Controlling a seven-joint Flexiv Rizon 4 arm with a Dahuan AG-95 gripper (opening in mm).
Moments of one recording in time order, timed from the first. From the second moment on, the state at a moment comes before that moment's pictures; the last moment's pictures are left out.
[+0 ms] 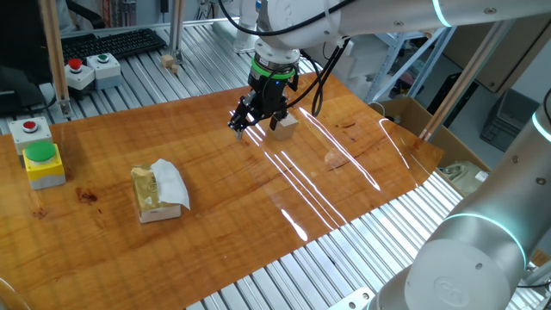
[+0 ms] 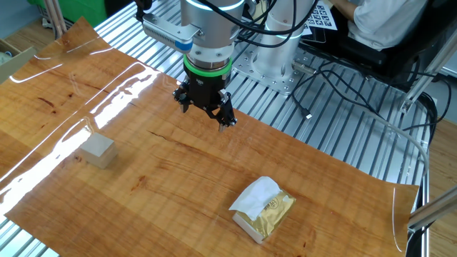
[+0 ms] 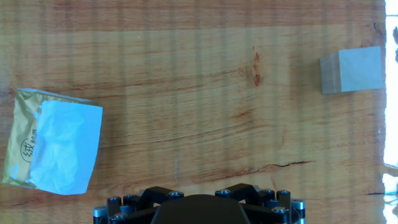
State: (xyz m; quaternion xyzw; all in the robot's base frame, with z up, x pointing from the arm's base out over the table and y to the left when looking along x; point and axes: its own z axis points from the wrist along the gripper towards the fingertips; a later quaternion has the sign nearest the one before) arm 0.500 0.000 0.170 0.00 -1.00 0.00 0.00
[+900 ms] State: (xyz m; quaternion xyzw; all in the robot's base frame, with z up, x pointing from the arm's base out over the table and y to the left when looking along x) arm 0.499 0.002 0.166 0.02 -1.00 0.00 0.00
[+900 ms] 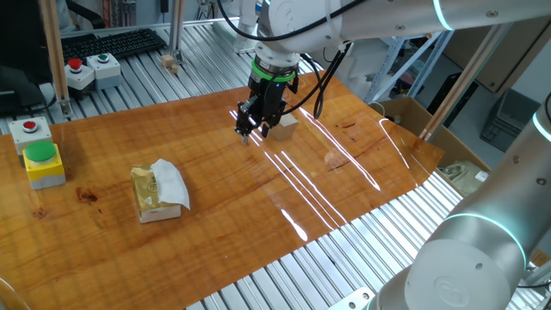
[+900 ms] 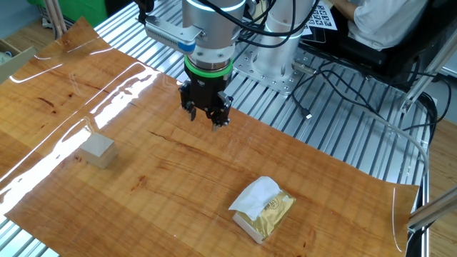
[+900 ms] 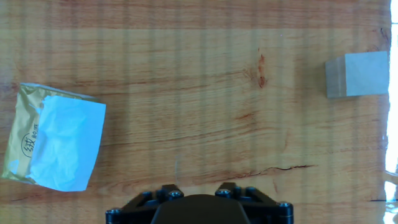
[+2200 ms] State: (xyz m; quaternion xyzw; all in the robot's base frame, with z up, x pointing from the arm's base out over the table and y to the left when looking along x) arm 0.514 -0.015 0.147 0.01 -1.00 0.00 0.00
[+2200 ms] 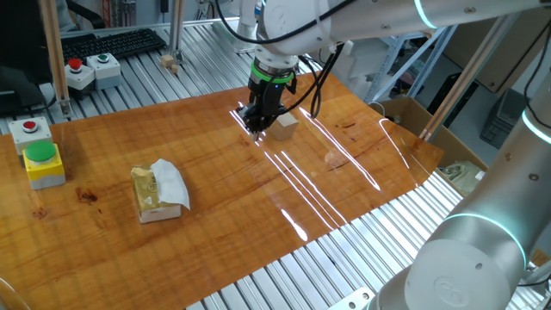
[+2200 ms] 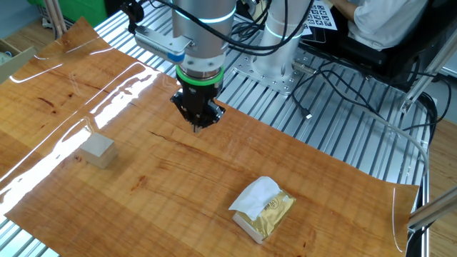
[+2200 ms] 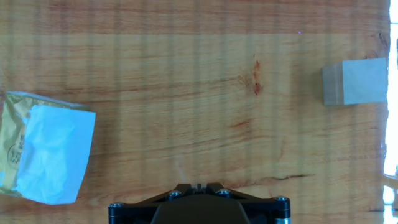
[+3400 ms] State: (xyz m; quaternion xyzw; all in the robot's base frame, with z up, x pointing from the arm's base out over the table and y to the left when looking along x) arm 0.572 -0.092 0.119 0.05 -1.00 0.00 0.00
